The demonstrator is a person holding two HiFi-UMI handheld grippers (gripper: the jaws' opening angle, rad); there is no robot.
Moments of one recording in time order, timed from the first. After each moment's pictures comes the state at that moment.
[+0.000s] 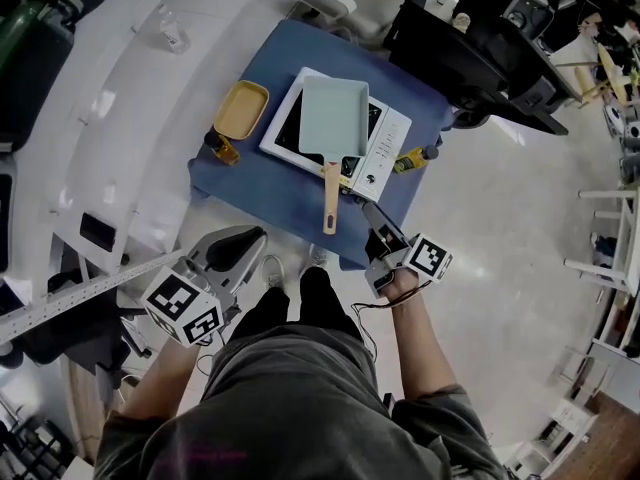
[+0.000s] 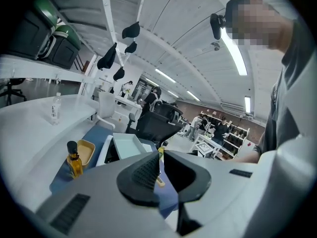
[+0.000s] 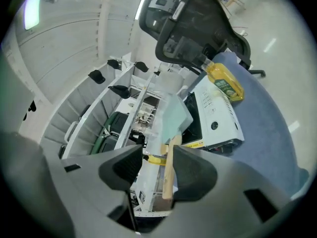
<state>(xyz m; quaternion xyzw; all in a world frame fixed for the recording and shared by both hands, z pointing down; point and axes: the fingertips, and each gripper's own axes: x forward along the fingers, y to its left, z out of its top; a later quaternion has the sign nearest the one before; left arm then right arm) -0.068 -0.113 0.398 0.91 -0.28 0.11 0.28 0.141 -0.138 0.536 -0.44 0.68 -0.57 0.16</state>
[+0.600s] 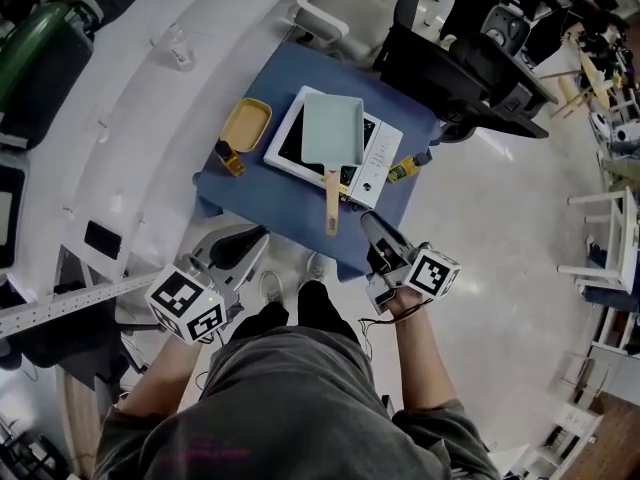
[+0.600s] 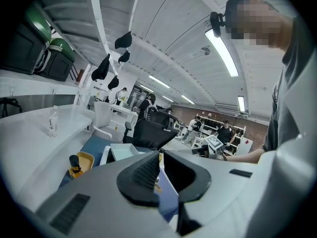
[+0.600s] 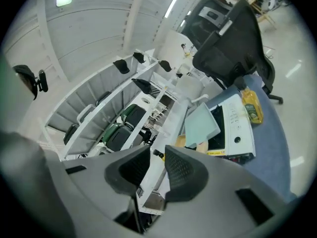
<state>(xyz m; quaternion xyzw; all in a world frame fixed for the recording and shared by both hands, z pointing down) -0.081 -0.104 0.362 0.93 -0.27 0.08 0.24 0.109 -0.117 0.442 -0.44 0.75 -0.47 0.12</state>
